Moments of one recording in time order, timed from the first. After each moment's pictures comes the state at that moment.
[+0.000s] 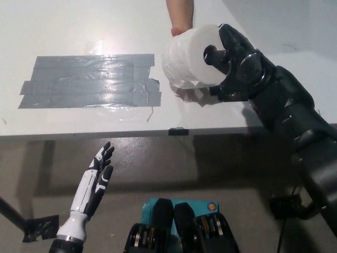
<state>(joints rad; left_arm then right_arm) -0.16 0.14 -0.05 0.27 0.19 -0.36 0.01 -1.29 -0.09 0.23 1.40 -0.31 -0.07 -0.06</state>
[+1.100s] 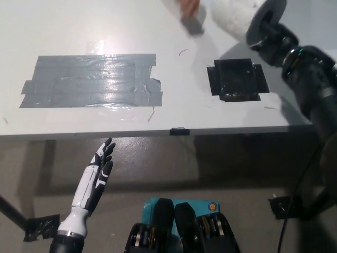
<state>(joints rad) -0.17 0.14 -0.05 0.28 0.19 -0.36 0.01 -1.30 -0.22 -0.46 1.40 0.17 0.15 0.15</state>
